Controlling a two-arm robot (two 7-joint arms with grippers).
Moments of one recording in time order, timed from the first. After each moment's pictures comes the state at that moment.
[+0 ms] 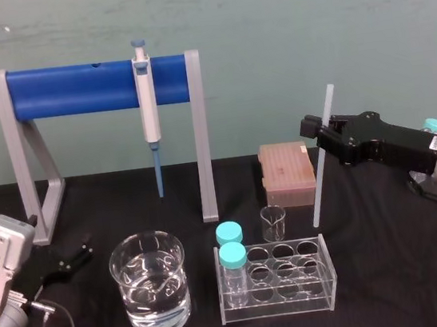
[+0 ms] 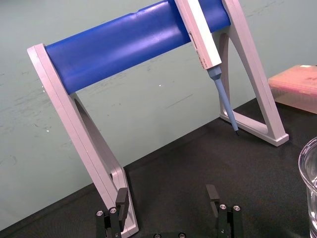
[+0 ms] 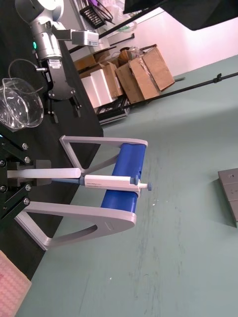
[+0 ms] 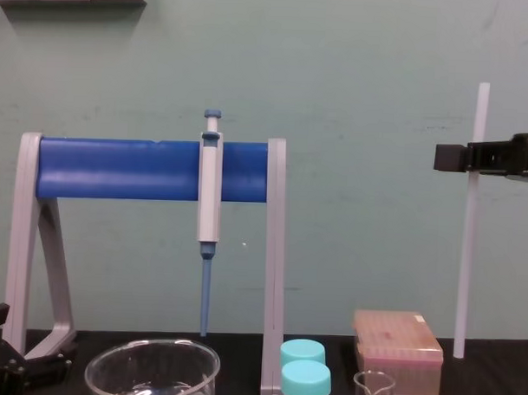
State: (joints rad) left arm -0.20 0.60 0.45 -1.41 -0.25 -0.12 0.03; right arm 0.44 0.76 -0.46 -1.62 0.94 0.20 0.53
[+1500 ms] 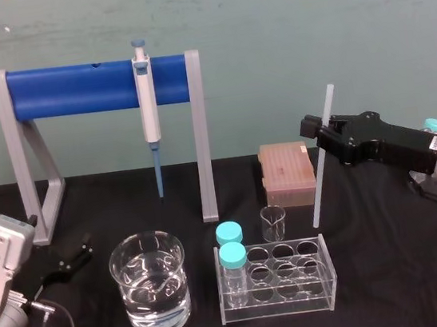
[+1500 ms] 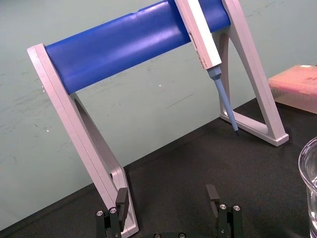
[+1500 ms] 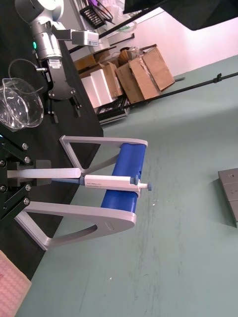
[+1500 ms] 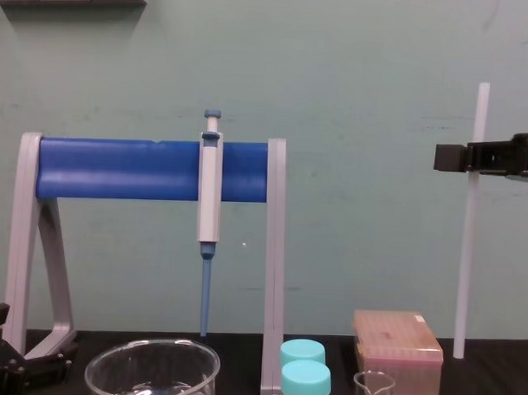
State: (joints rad) left arm -0.20 0.60 0.45 -1.41 -0.25 -0.12 0.03; right arm 0.44 0.76 -0.46 -1.62 0.94 0.20 0.53
